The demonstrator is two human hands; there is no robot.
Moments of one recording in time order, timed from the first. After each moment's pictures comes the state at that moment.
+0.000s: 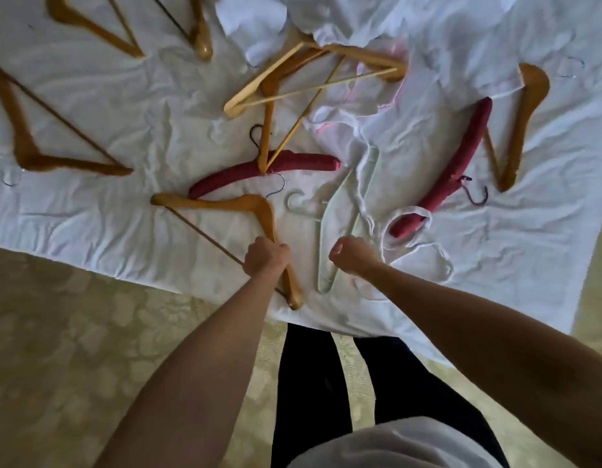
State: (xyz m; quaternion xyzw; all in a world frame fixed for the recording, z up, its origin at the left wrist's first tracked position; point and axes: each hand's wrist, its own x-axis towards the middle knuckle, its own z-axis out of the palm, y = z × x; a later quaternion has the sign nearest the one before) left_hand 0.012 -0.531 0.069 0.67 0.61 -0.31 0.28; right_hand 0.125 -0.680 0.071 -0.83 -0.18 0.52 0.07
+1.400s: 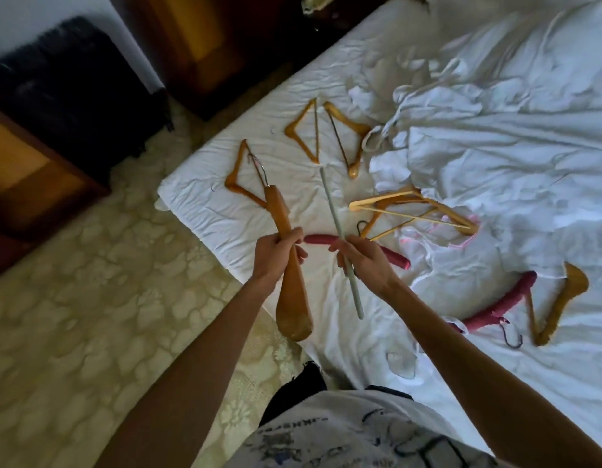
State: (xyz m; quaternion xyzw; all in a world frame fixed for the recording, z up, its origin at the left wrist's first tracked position) left_hand -0.117 -0.512 0.370 0.50 0.59 0.25 0.58; right_hand 0.050 -0.613 0.359 -0.66 -0.39 0.45 0.46
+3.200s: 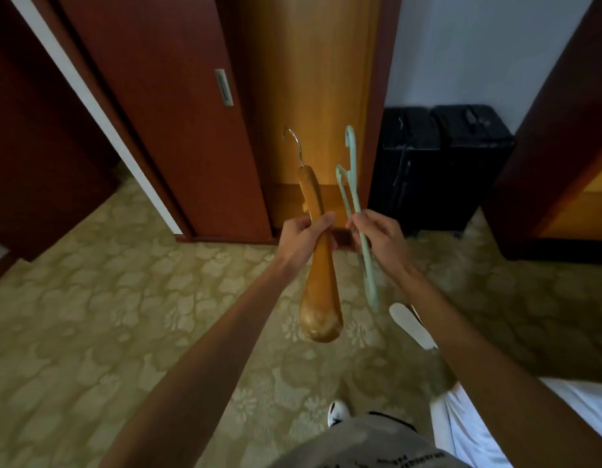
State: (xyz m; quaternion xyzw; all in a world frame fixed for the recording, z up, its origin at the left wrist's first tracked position) left_hand -0.961 0.138 0.489 0.35 0.64 0.55 0.40; right_hand -0.807 0.205 0.482 -0.32 -0.68 0.54 0.38
